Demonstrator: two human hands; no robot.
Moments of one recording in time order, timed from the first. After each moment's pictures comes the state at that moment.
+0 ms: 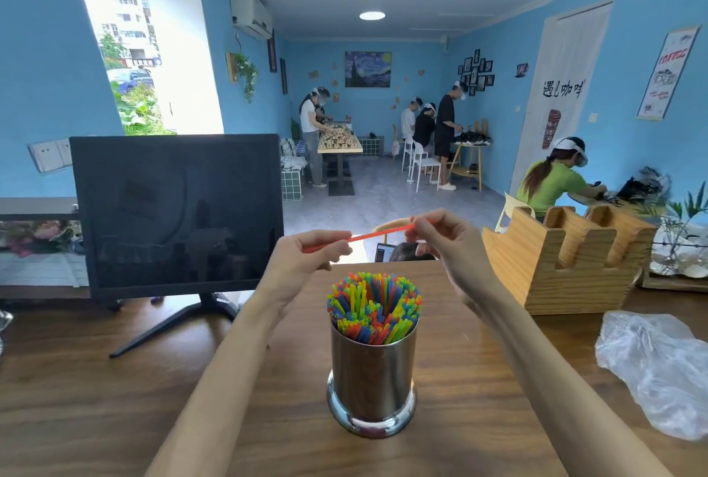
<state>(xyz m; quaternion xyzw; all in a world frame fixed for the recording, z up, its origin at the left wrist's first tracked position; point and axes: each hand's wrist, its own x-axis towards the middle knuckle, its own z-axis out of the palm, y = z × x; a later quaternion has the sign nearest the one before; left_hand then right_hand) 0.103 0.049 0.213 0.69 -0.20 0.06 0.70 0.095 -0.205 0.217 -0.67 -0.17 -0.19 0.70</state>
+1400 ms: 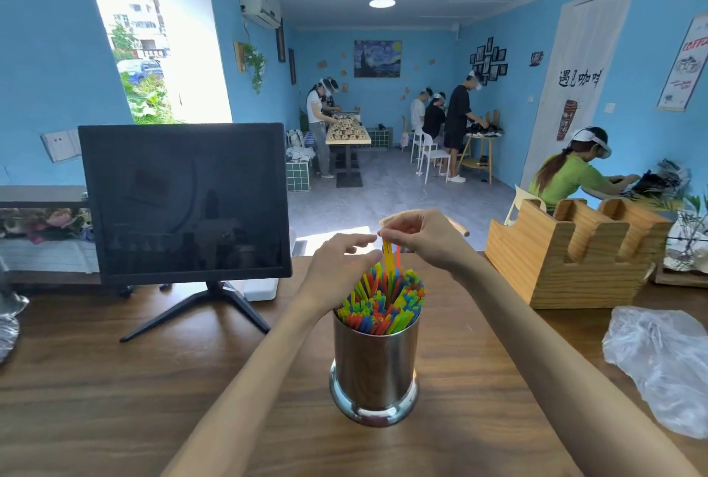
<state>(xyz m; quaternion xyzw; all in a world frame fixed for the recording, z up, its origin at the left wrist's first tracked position) 0.115 0.004 0.182 0.84 -0.15 0.12 0.50 0.128 -0.190 0.223 -0.85 -0.17 -0.10 0.48</state>
